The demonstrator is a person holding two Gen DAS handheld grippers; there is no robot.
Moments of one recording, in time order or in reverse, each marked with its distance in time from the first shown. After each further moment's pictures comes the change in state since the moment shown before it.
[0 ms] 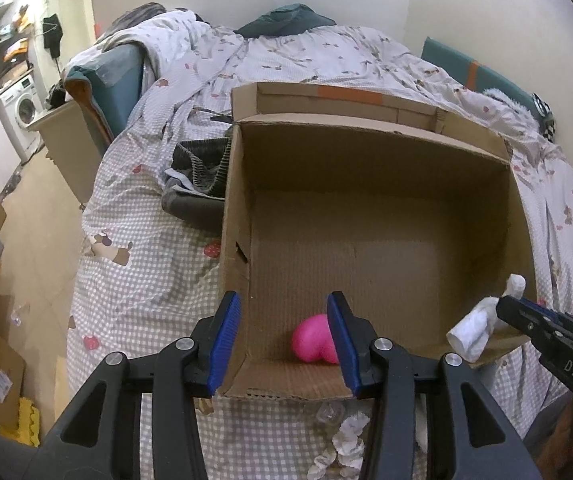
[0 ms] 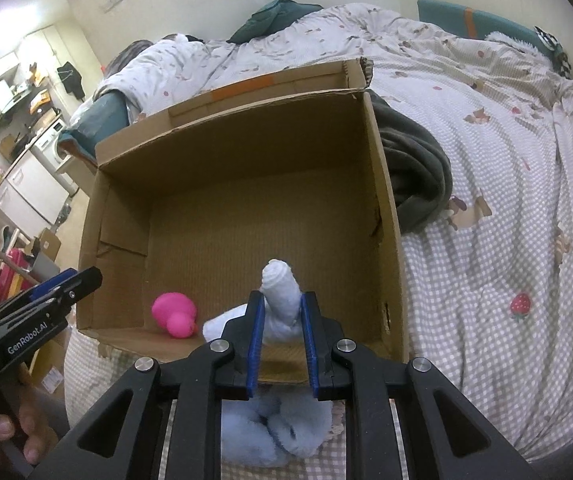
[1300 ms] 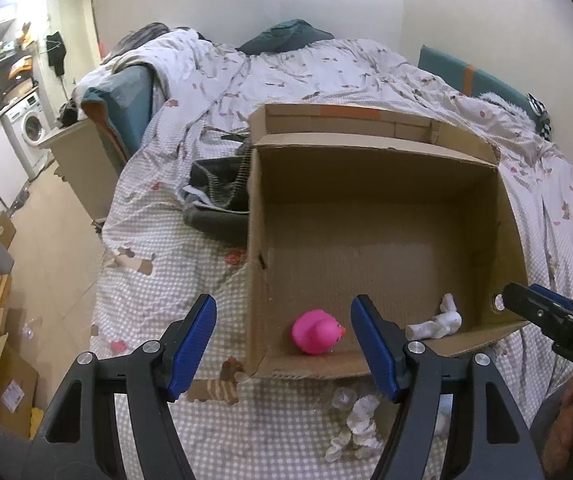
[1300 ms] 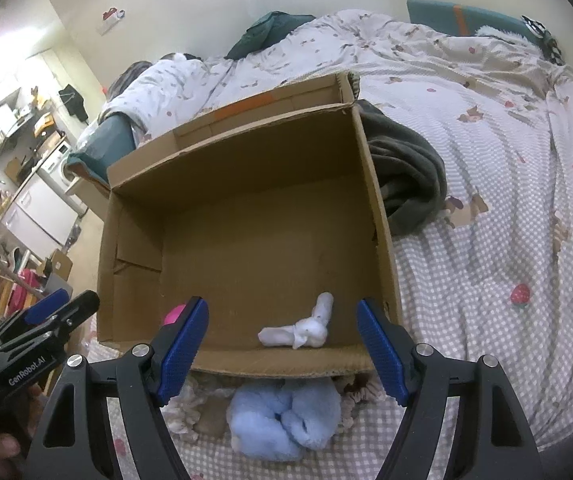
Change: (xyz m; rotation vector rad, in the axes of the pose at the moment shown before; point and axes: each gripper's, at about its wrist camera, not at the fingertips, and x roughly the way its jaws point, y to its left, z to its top) left arm -0.037 0.010 -0.009 0.019 -0.054 0.032; right arm -0.019 -0.006 -0.002 0.055 -0.053 0.033
